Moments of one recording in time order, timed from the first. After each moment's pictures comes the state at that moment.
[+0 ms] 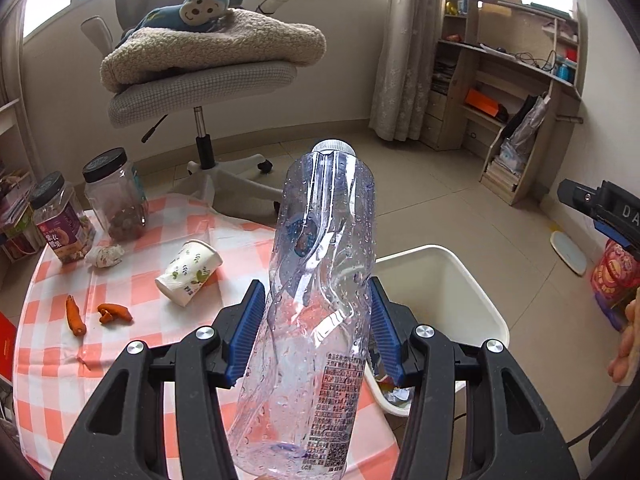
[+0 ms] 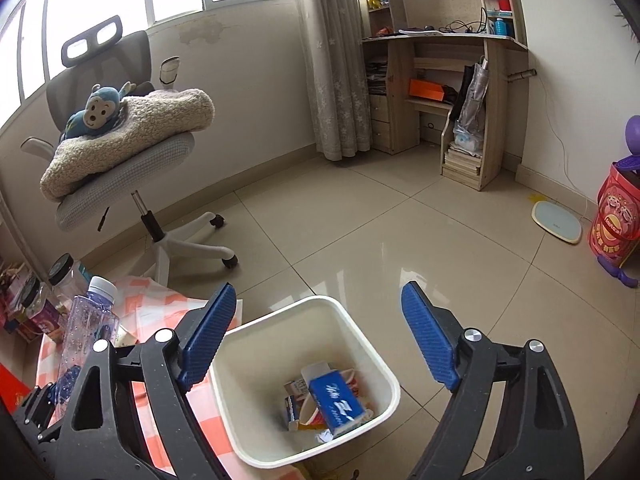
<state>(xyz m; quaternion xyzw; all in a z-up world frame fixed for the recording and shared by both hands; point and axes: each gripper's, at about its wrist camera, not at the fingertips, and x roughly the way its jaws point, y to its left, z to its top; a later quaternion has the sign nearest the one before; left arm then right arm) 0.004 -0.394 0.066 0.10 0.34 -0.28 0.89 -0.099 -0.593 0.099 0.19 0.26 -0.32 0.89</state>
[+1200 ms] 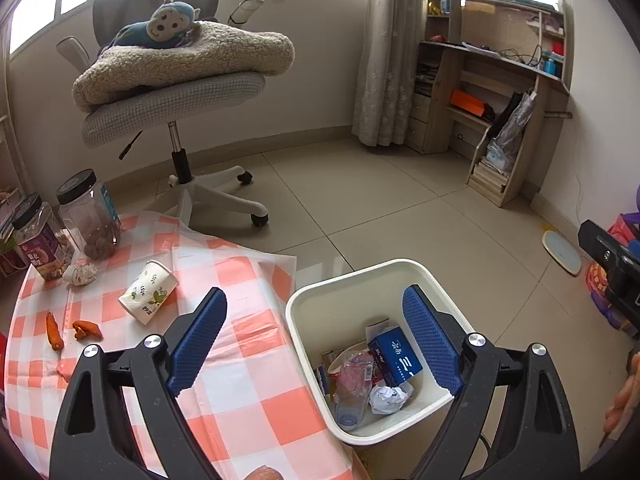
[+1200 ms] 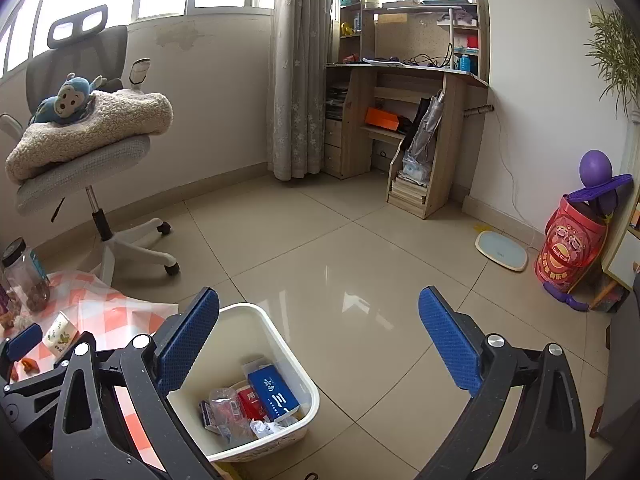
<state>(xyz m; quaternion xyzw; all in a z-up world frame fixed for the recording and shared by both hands) -0.004 -0.440 0.068 0.10 0.32 -0.29 0.90 -0.134 -0.590 0.098 0.10 0.25 -0.40 0.87</state>
